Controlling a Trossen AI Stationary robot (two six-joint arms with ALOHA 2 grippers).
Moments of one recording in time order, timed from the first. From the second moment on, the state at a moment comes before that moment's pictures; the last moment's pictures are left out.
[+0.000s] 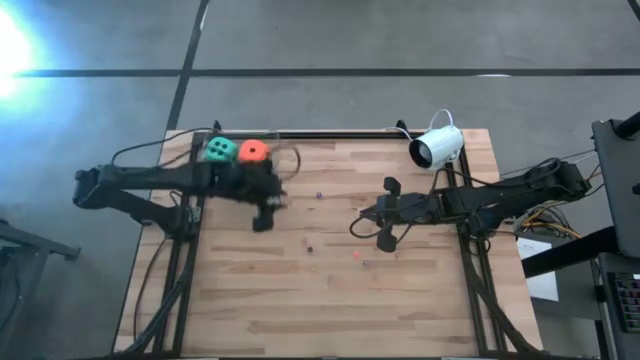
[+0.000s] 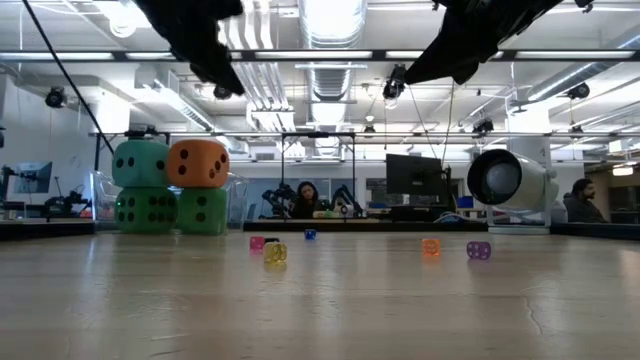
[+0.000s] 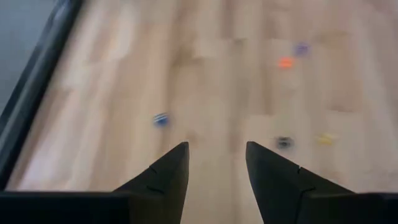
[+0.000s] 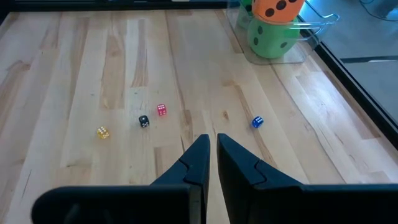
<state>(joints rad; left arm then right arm) 0.10 1.20 1.00 -0.62 -0.04 0.07 0.16 1.18 0.79 -0.20 0.31 0.16</state>
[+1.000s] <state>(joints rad) -0.13 1.60 0.71 -0.04 -0.12 -0.21 0.16 1.18 0.79 -0.19 0.31 0.16</state>
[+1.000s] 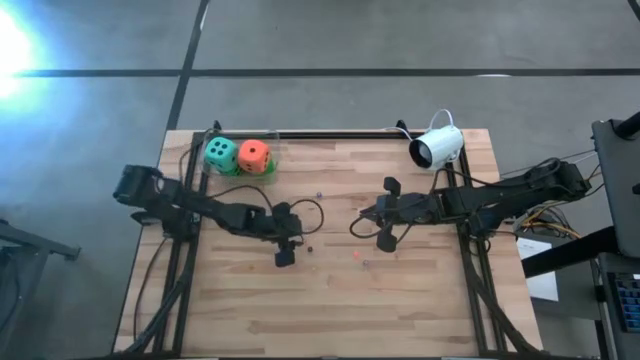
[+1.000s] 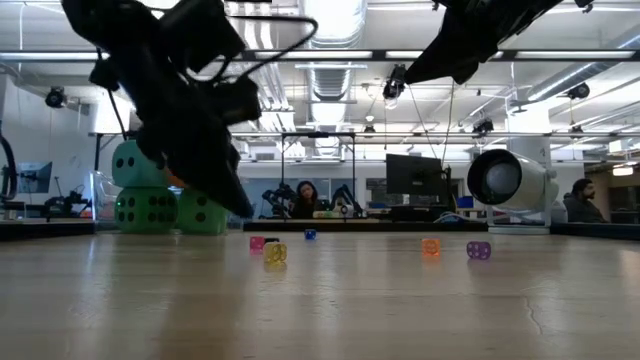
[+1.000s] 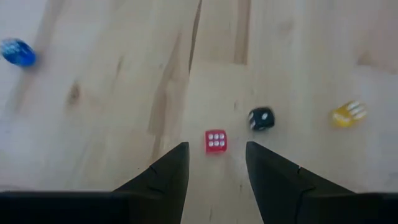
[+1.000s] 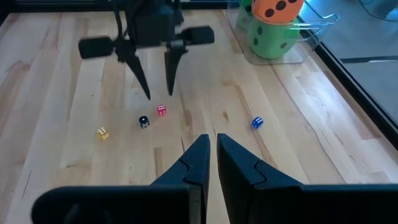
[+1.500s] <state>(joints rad) -0.13 1.68 0.71 0.06 -0.12 -0.21 0.16 1.18 0.79 -0.19 0.31 0.16</state>
